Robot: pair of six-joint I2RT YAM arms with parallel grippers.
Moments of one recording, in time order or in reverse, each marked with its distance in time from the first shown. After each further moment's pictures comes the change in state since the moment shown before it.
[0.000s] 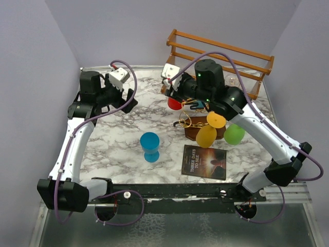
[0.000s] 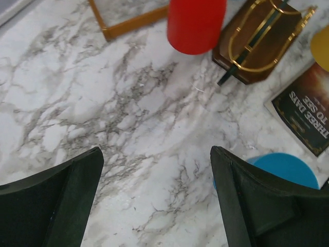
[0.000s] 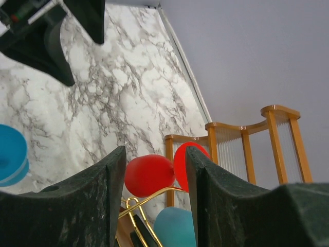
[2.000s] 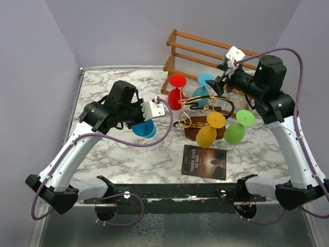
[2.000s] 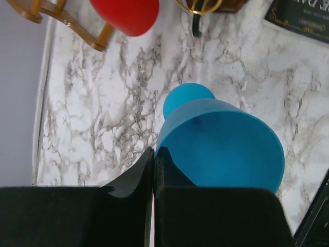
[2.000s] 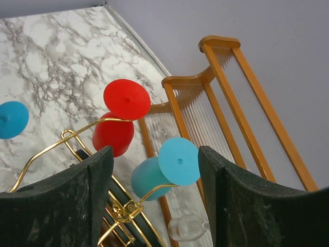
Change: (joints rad) left arm -0.472 -0.011 0.246 -0.454 -0.390 0.421; right arm -0.496 -0.250 -0.210 0.065 -0.327 0.141
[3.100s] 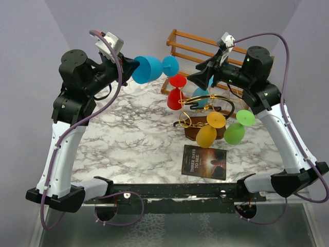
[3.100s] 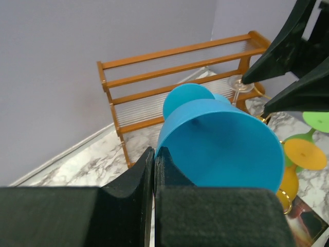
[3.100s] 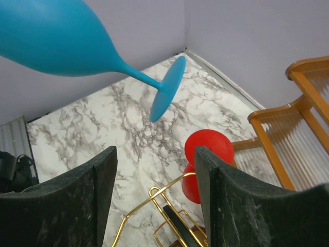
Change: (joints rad) left arm 0.290 0.026 0.263 0.541 0.214 -0.743; right arm 0.067 0.120 0.074 0.148 -0.154 0.470
